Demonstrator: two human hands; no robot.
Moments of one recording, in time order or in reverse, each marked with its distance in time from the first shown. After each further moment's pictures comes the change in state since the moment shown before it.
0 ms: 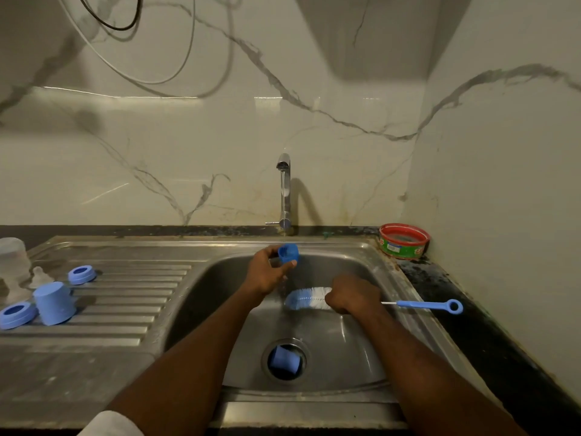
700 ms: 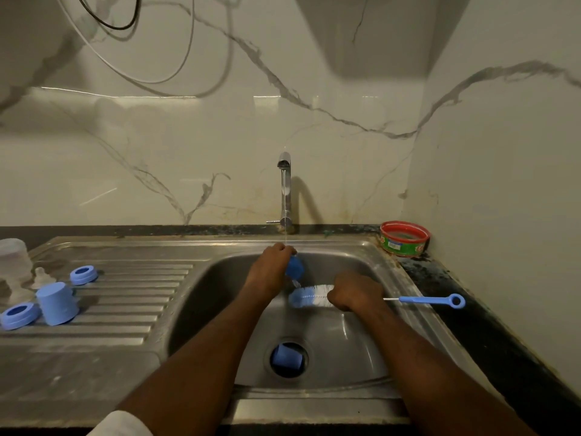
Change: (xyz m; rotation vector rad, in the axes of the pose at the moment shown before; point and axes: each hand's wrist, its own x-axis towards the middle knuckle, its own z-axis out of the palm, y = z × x) left_hand 0.001 0.010 -0.001 0.982 -0.079 0.373; right_hand -0.007 0.000 -0.006 -0.026 0.018 -0.010
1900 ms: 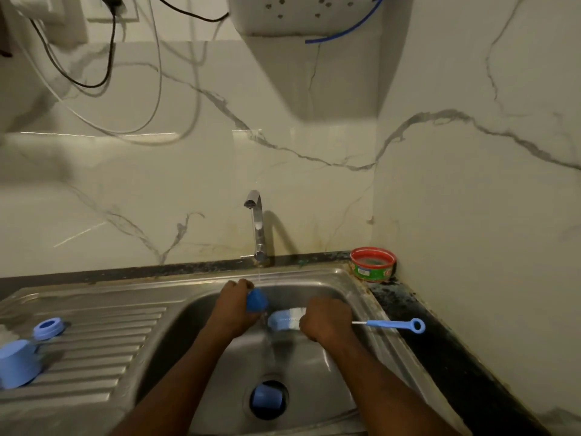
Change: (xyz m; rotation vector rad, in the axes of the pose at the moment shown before) left_hand -0.016 -0.005 -0.025 -0.146 0.034 -0.150; right_hand 0.002 0.004 0.003 0.034 0.179 -0.026
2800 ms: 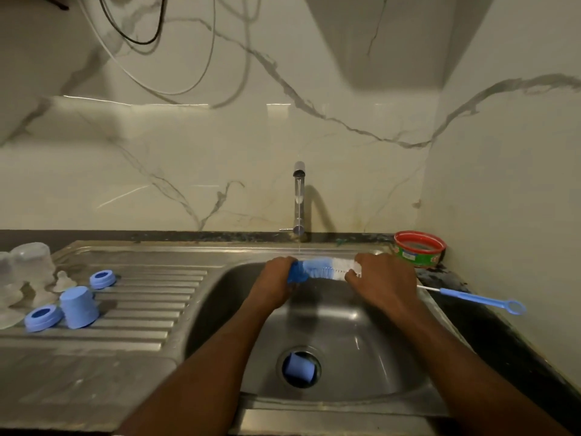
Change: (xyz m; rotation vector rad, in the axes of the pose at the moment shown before) left_hand 0.004 -0.006 0.008 -0.072 -0.071 0.007; right_hand 0.000 0.010 -0.039 -0.074 0.294 -0.118
